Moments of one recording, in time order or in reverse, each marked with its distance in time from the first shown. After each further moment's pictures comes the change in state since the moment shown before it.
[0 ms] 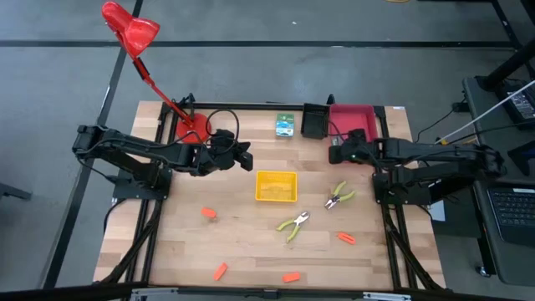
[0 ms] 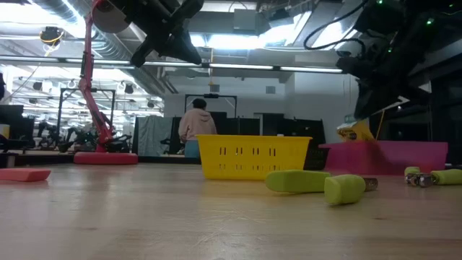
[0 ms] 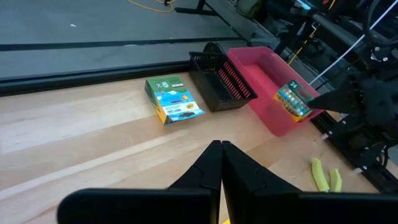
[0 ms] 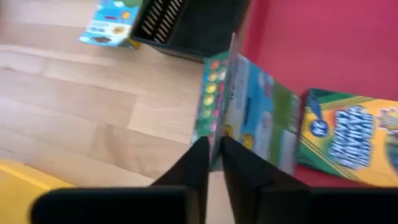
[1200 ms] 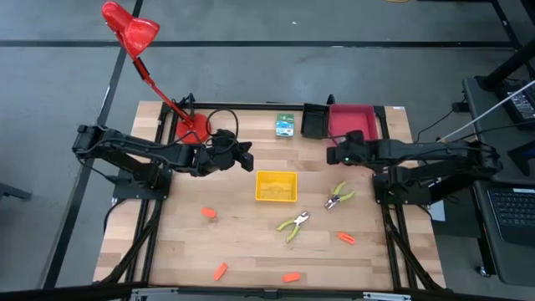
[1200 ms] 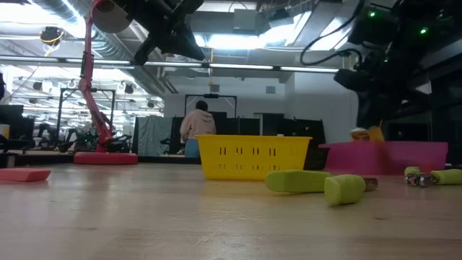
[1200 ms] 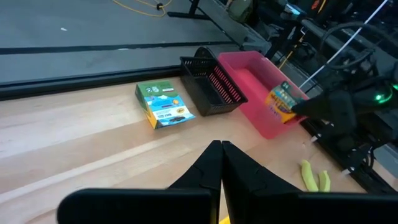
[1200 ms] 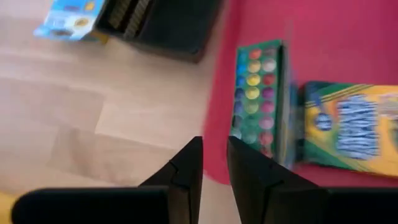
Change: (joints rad) left arm -0.006 0.000 0.000 0.045 0.005 0.026; right arm 0.007 0.086 0.002 -0.048 0.063 0.063
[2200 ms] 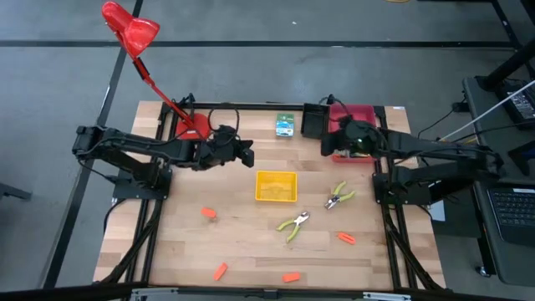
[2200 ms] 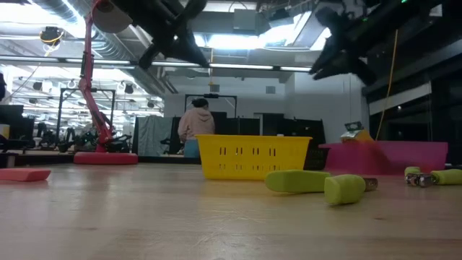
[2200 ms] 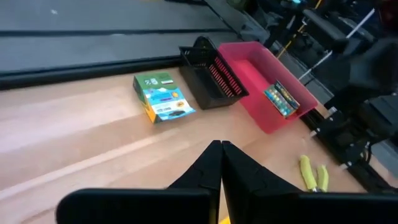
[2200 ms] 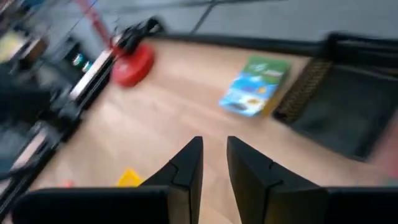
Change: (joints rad) left arm 0.078 0.000 0.000 -0.001 0.120 0.007; right arm -0.082 -0.050 0.103 0.442 -0.244 -0.405
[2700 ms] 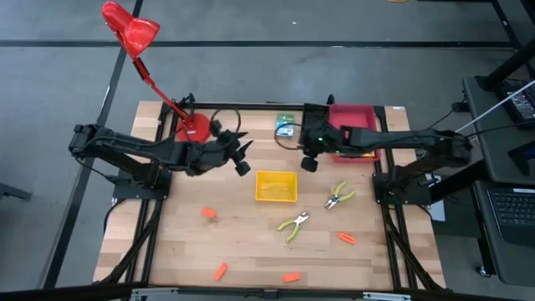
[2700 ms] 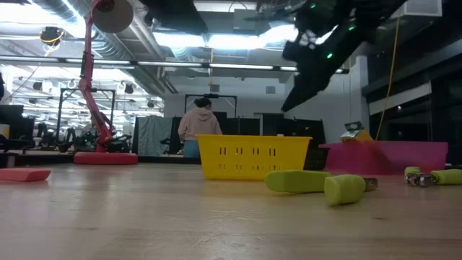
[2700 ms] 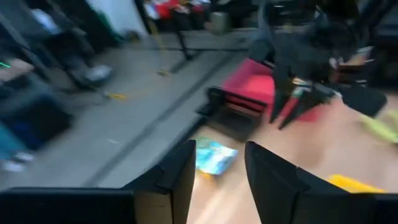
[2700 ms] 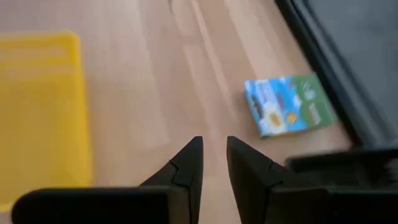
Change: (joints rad) left arm -0.118 -0.052 0.070 0.006 -0.217 0.766; right arm -0.018 0.438 0.158 0.042 -0.105 -0.902
